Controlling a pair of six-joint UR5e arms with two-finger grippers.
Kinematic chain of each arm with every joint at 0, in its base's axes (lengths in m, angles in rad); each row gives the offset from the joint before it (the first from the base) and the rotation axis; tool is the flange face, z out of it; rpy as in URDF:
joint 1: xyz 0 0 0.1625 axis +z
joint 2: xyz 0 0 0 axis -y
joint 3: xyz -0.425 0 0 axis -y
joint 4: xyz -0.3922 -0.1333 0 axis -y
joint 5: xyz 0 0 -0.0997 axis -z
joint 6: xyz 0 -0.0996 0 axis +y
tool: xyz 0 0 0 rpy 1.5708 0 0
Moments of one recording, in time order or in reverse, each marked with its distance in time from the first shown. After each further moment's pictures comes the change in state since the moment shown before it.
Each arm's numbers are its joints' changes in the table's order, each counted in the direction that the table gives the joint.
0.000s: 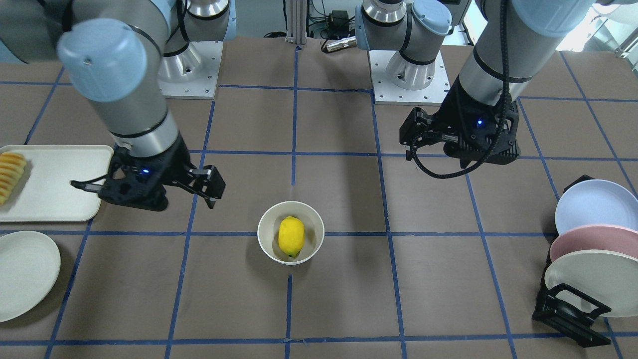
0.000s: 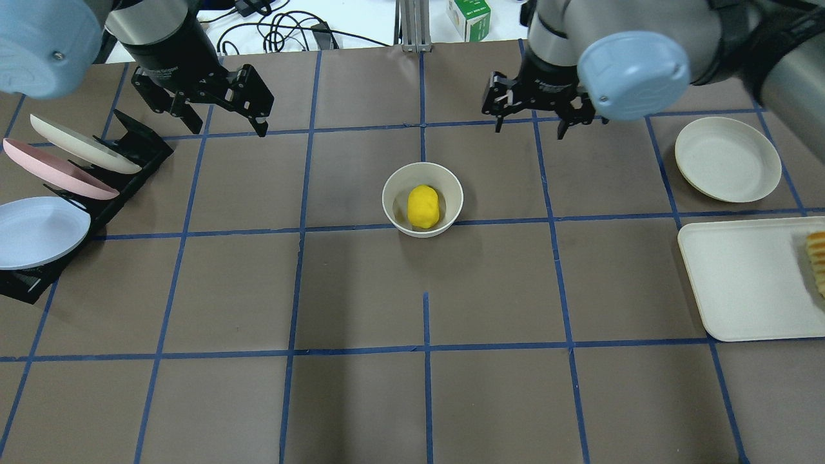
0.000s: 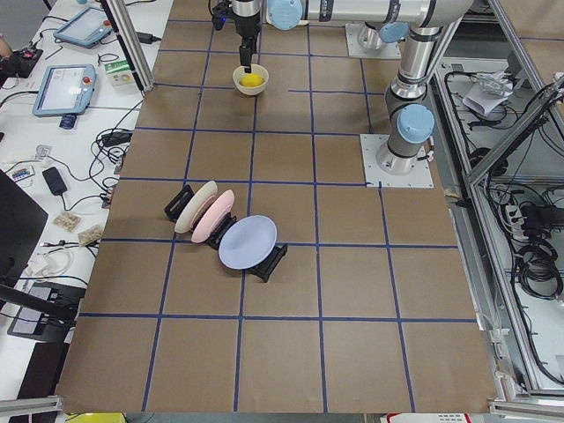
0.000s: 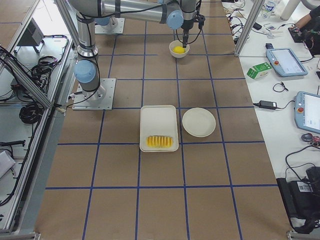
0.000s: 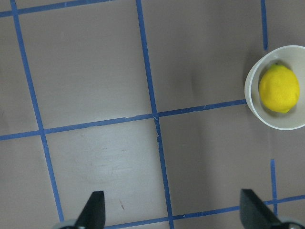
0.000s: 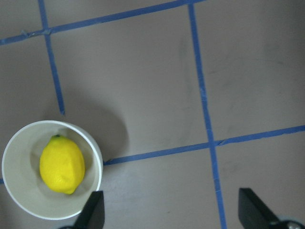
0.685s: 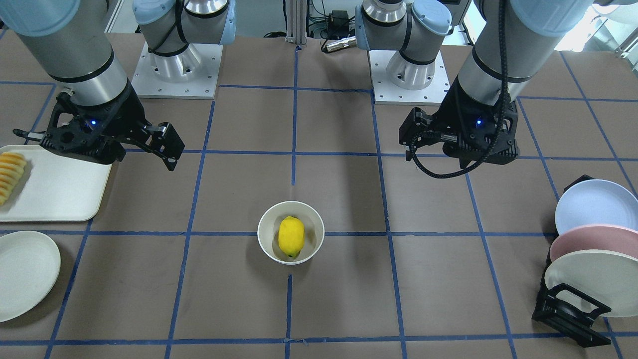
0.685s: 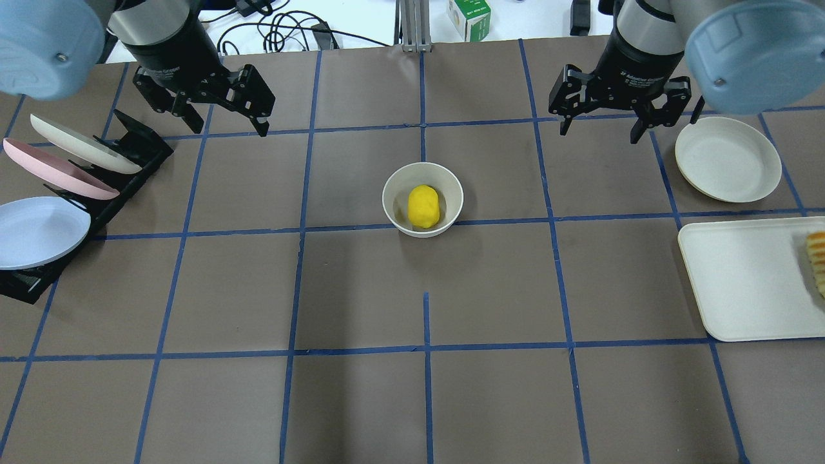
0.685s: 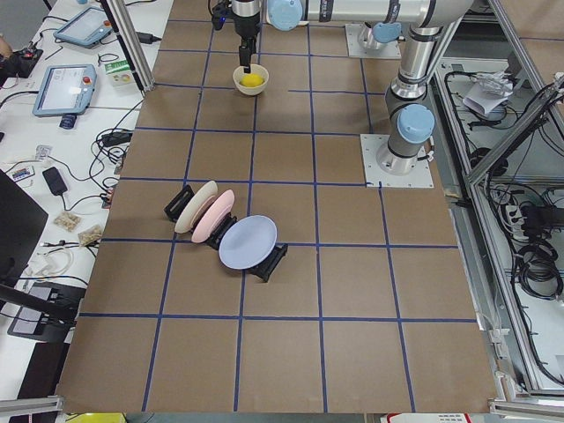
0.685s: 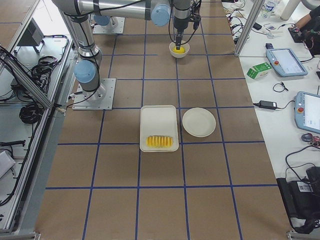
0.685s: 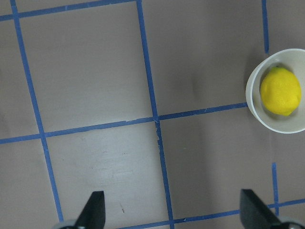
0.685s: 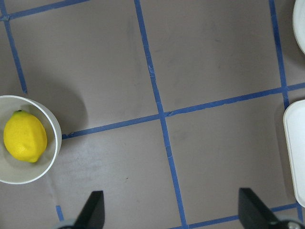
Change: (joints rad) left arm -0.002 0.001 -0.002 0.004 0.001 0.000; right arm -0.072 -0.126 0.045 0.133 -0.024 0.062
